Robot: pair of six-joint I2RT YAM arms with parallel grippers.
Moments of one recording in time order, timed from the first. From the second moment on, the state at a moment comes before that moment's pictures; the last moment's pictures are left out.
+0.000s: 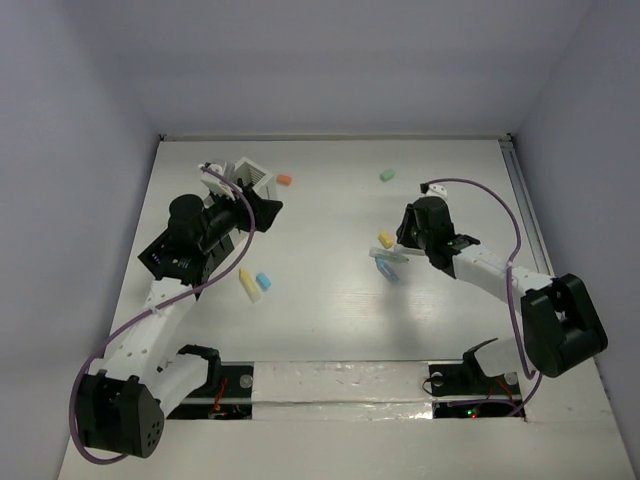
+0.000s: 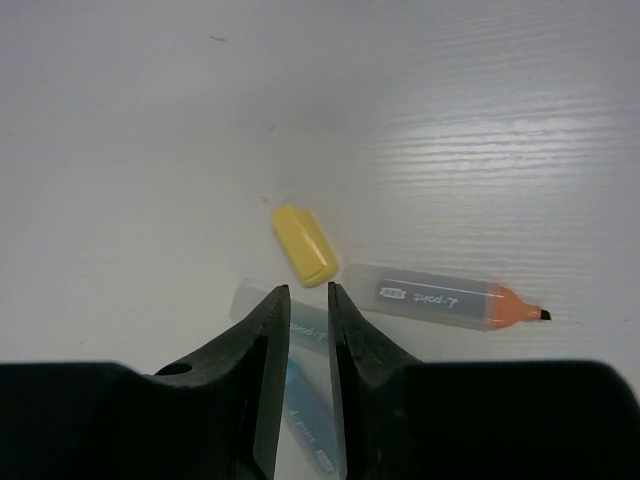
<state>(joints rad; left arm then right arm) -0.19 0.97 0.71 0.16 0.44 -0.34 0.44 1.37 0.75 0.01 0.22 0.48</state>
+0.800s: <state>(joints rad) -0.24 0.99 0.73 0.16 0.48 -0.34 0.30 1.35 0.76 -0.12 0.14 0.56</state>
